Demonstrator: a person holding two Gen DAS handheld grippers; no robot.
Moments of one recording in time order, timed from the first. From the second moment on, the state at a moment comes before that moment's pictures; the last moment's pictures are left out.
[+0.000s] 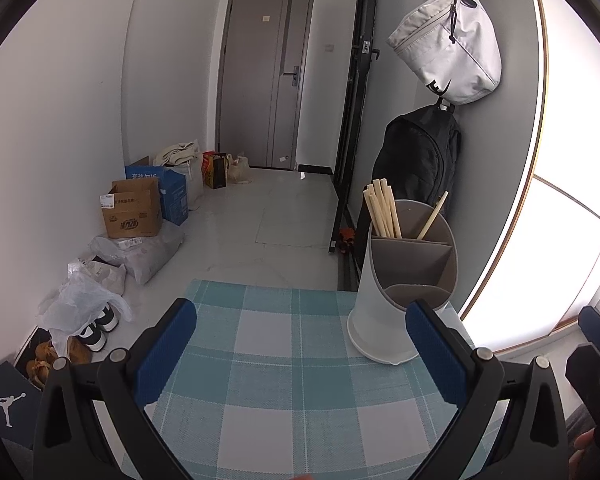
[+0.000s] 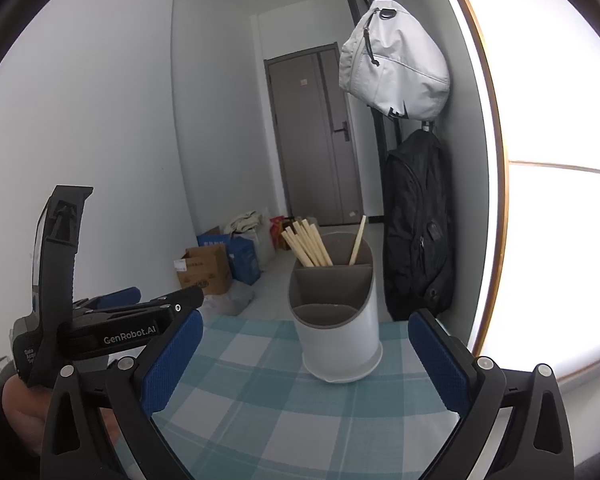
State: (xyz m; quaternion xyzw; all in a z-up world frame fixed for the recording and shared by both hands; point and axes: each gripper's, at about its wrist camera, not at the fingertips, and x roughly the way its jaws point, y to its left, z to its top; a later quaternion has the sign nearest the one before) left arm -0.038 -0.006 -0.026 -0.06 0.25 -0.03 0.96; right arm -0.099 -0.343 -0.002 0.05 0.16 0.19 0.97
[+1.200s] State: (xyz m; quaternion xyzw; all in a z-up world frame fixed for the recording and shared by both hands) left arm -0.040 -0.012 -0.029 -0.05 0.26 -0.02 0.96; right arm -0.097 -0.348 -0.003 0.05 0.16 0.18 0.97
